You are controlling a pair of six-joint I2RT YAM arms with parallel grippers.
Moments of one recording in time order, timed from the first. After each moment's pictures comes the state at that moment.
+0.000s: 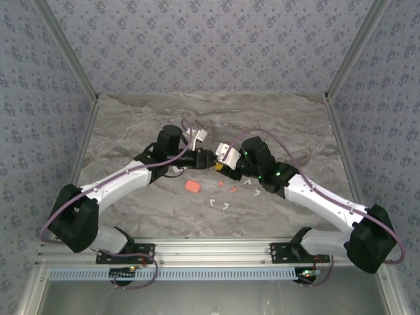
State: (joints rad) left arm -0.64 1.41 0.92 0.02 0.72 -0.70; right arm 0.74 1.20 0.86 -0.19 -0.14 -0.49
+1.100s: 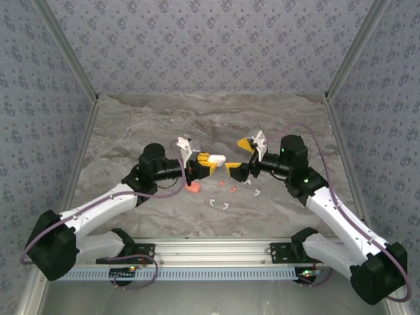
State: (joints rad) left arm -0.71 1.14 0.66 0.38 0.63 -0.12; right arm 0.47 0.95 0.74 -0.04 -0.64 -0.03
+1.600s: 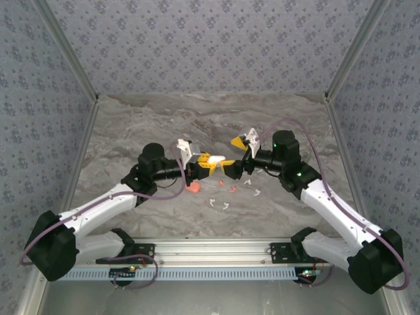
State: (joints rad) left arm -0.71 1.14 0.66 0.38 0.65 -0.03; right arm 0.50 1.05 0.80 -0.05 -0.62 -0.03
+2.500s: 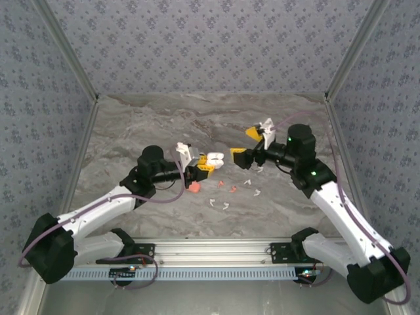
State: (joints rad) left arm -0.71 1.10 0.62 0.36 0.62 0.02; right arm 0.40 0.94 0.90 -0.22 -0.55 0.04
